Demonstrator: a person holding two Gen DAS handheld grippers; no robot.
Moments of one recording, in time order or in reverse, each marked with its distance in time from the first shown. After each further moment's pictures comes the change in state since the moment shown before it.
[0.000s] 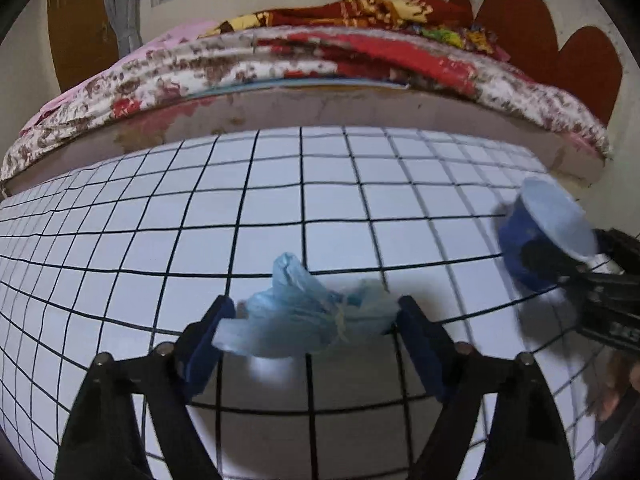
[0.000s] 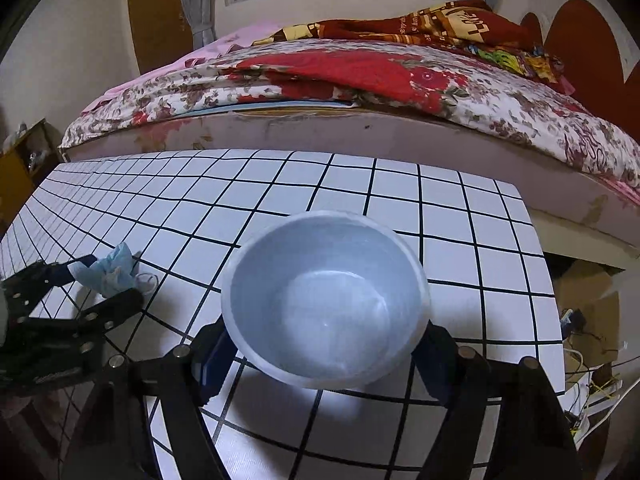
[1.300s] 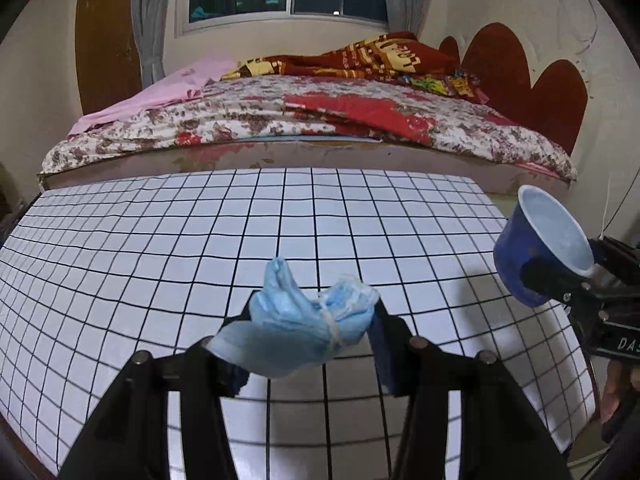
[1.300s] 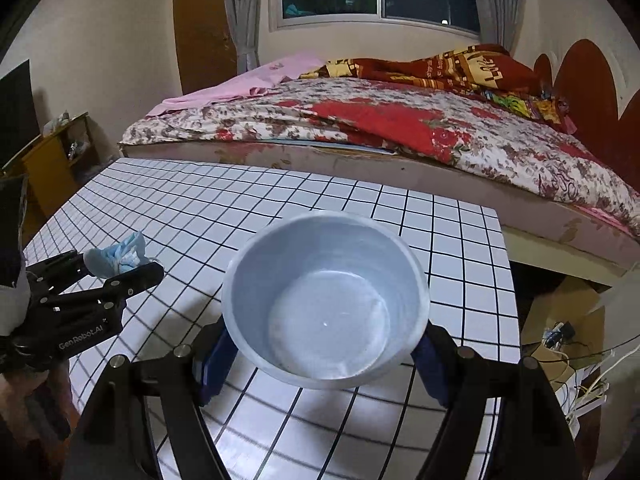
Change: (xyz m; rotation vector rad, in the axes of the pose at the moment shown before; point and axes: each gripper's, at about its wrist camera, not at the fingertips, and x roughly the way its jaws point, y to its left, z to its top) left arm -0.156 0.012 -0.062 -0.038 -0.175 -0.032; right arm -0.158 0.056 -0.050 -0.086 -0.110 0.060
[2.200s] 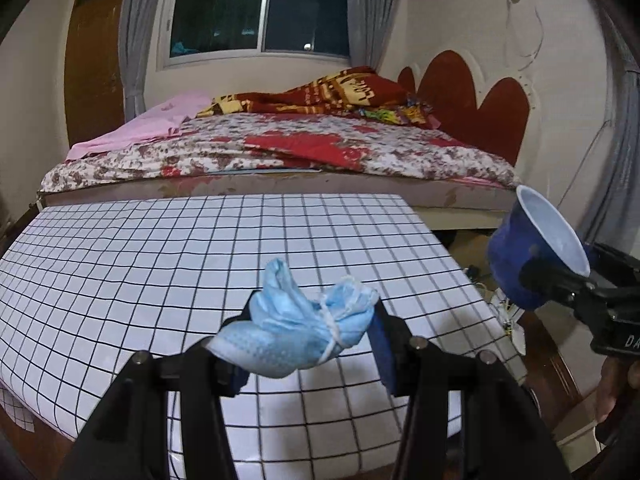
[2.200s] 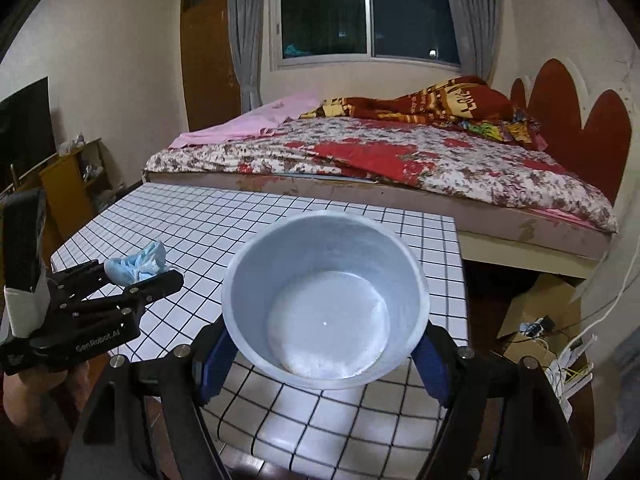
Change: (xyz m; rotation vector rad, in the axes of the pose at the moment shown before) left arm -0.107 -0.051 -0.042 0.037 -0.122 -0.110; right arm -0.148 0.000 -0.061 0.027 -0.137 -0.018
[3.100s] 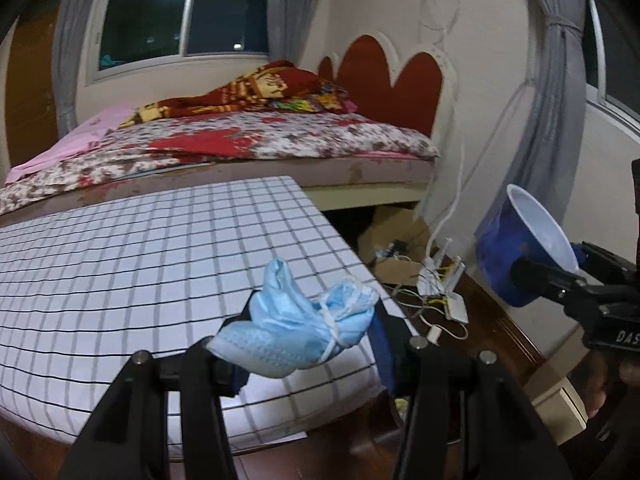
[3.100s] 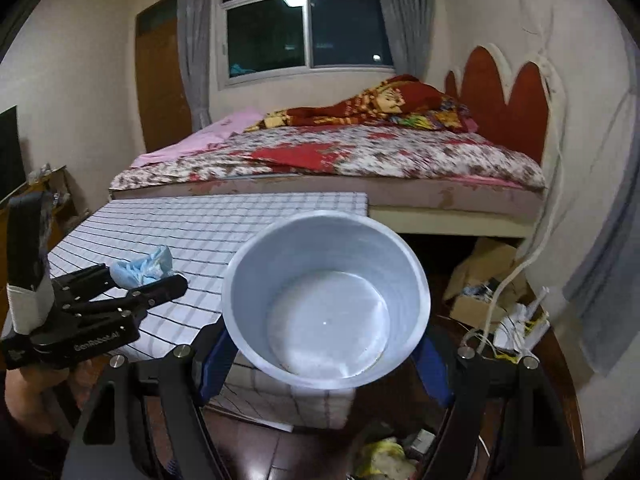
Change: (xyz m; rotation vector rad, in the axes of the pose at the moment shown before) left arm -0.025 -0.127 -0.043 0.115 0.021 -0.214; right arm -0.103 -0.079 -0.088 0.122 -0.024 -0.167
